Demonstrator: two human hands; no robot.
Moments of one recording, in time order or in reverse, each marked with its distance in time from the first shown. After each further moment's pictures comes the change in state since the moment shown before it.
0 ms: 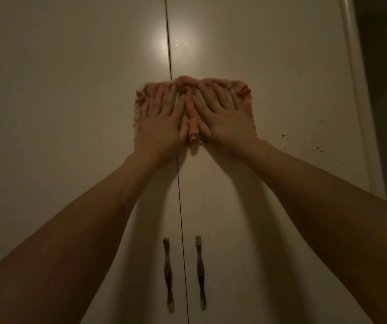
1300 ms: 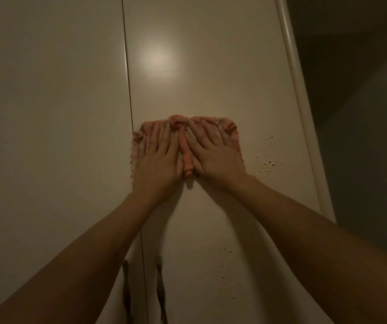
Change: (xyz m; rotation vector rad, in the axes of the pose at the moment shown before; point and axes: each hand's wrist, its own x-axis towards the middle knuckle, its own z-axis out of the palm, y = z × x) left_hand -0.017 0.082 0.020 -0.038 -0.044 0.006; right_hand -0.063 0.049 -0.001 0.003 -0.054 0.008
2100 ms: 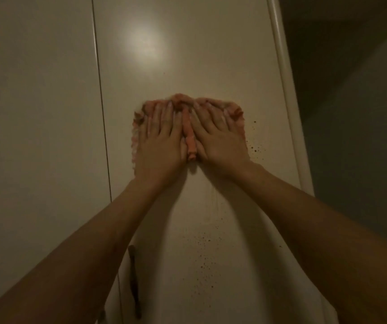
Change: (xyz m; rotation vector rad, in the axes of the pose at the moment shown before) left_hand 0.013 0.054 0.017 -0.076 0.036 -0.010; right_hand -0.027 0.043 -0.003 -0.004 0.018 0.051
